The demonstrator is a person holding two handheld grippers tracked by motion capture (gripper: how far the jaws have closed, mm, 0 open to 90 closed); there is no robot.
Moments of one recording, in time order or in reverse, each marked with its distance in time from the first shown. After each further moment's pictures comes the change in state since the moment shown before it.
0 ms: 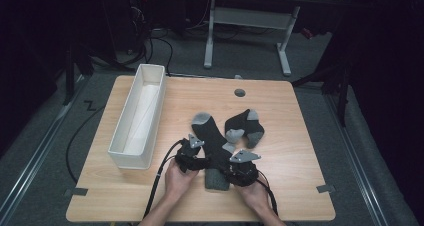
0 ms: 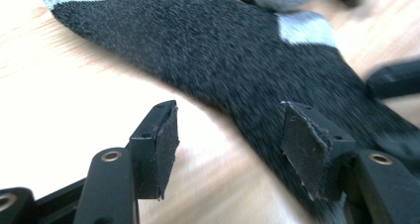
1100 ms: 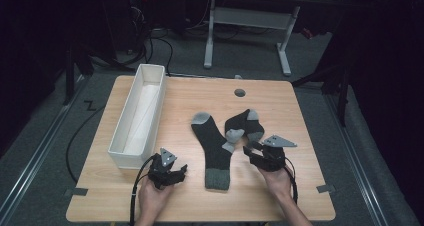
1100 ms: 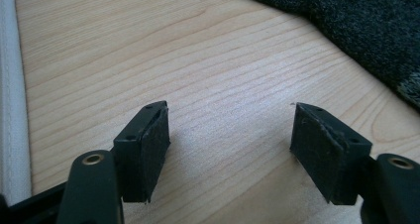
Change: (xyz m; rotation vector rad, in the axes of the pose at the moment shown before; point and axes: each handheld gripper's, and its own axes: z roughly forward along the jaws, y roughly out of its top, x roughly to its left) left arm 0.053 -0.018 -0.053 -0.089 0.110 0.019; right arm -0.071 0.008 -0.049 -0.155 -0.095 0.151
